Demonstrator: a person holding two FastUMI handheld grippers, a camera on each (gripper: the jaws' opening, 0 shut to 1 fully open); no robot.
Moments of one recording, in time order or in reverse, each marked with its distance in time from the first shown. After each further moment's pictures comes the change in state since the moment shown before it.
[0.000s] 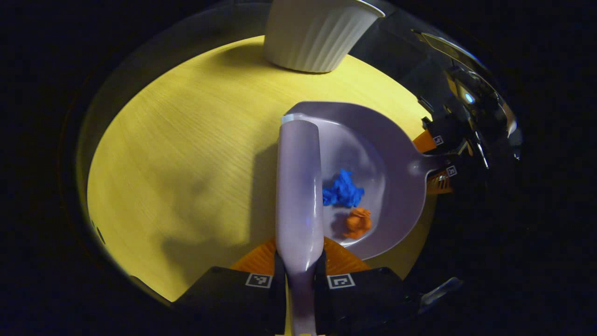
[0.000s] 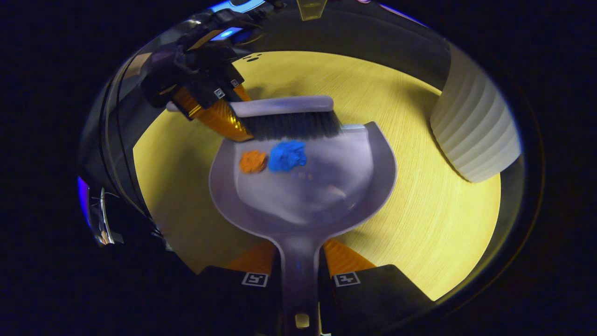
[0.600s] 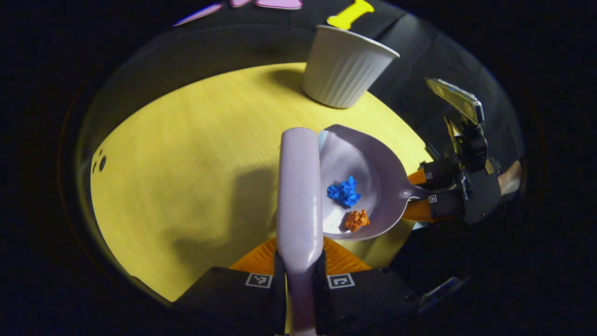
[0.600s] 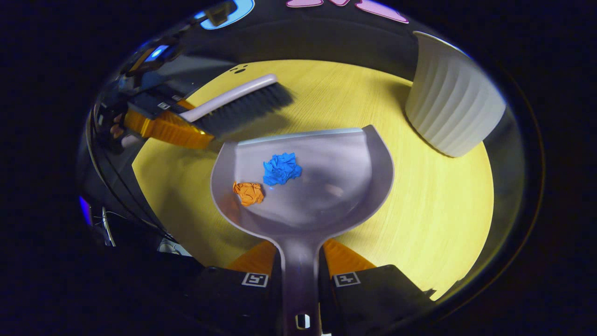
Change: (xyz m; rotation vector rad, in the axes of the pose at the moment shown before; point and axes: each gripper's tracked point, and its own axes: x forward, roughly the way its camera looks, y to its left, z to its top) left arm -0.074 -0.045 -0.038 -0.336 -0.288 0.135; right arm -0.014 -0.003 -0.006 0.099 -0.066 -0.076
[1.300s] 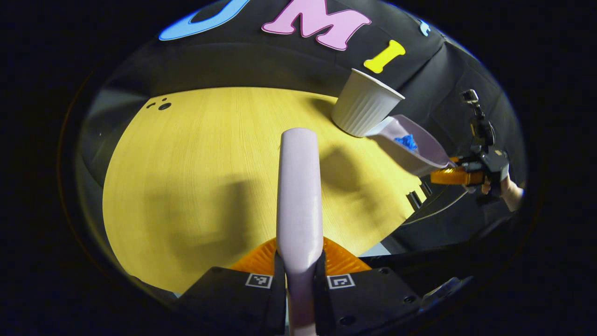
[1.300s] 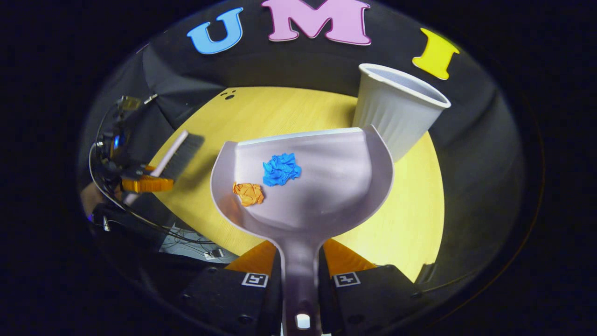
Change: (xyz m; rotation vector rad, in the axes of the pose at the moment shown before) left arm 0.029 0.077 -0.164 -0.266 -0.226 0.055; right arm -0.121 -0.015 0.049 0.069 -0.084 -0.098
